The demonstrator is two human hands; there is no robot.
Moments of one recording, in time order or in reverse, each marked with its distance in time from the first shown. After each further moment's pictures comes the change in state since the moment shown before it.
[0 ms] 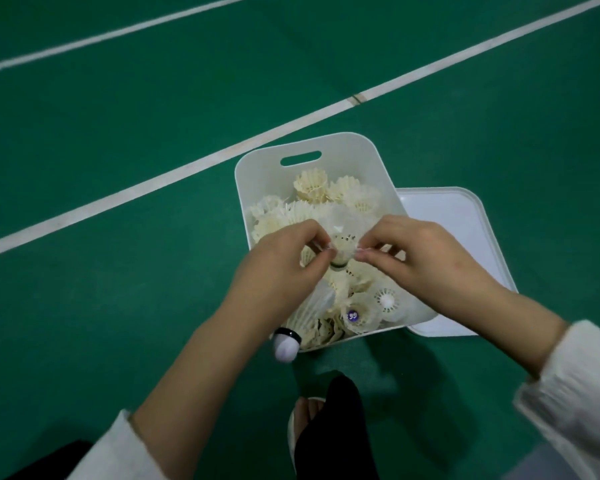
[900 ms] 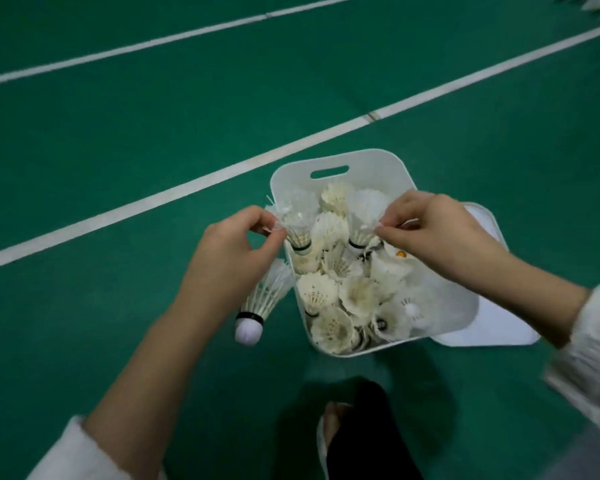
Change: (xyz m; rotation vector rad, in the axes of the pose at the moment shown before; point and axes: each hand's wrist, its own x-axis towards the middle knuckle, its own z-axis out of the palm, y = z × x) left_hand -0.014 -0.057 -0.076 -0.063 0.254 -0.043; right_hand 0.038 -0.047 -0.003 0.142 0.063 0.254
